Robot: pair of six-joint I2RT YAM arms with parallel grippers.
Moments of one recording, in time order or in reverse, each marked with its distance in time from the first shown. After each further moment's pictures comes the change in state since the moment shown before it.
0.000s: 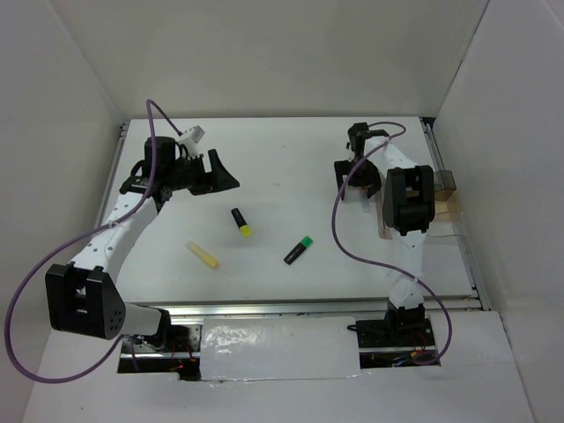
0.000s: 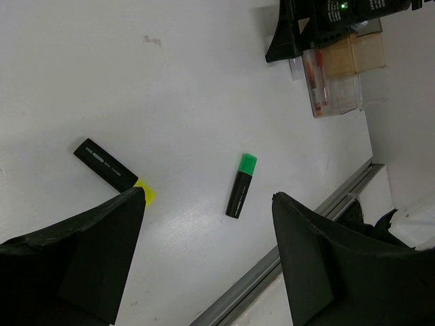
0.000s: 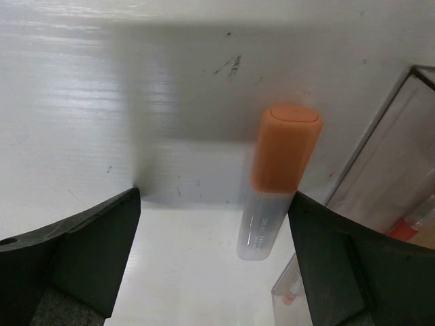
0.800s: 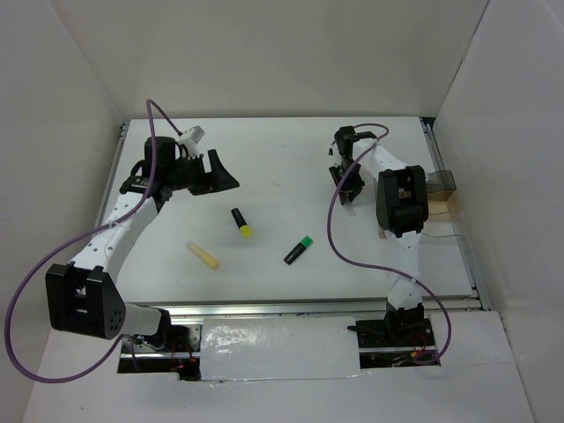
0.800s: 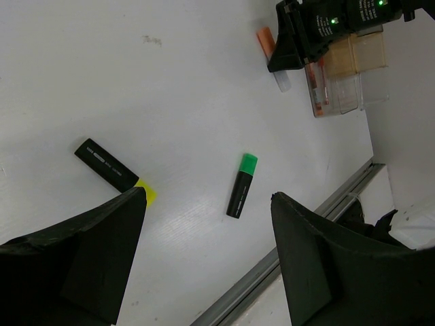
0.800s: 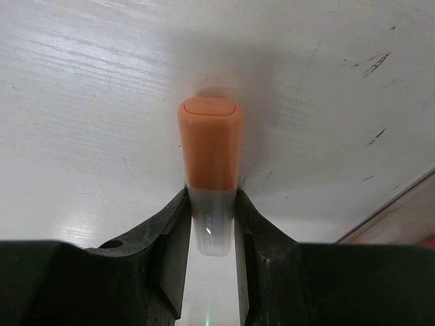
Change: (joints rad) left arm 0.001 0.004 0.000 0.000 0.000 0.003; right arm 0.082 -0.002 -0.014 -0.029 -0.031 -0.126
